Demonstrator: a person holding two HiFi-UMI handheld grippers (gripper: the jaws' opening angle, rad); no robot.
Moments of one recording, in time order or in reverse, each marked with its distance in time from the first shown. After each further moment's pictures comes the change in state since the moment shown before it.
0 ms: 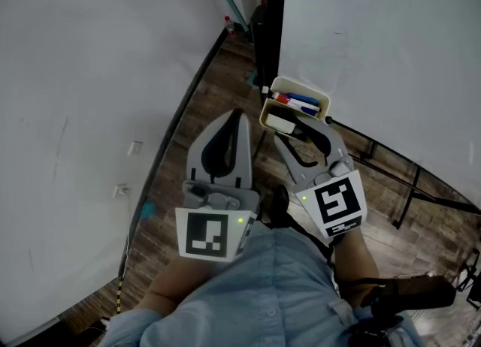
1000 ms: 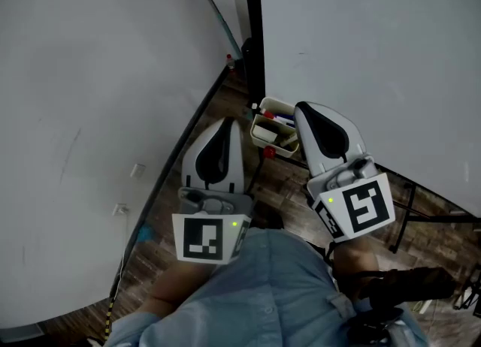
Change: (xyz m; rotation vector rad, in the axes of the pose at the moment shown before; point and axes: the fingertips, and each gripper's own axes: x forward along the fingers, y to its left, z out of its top) left arm -0.030 -0.026 0.068 0.095 -0.177 0.044; right arm -0.095 -0.030 0.130 0.002 -0.459 -0.105
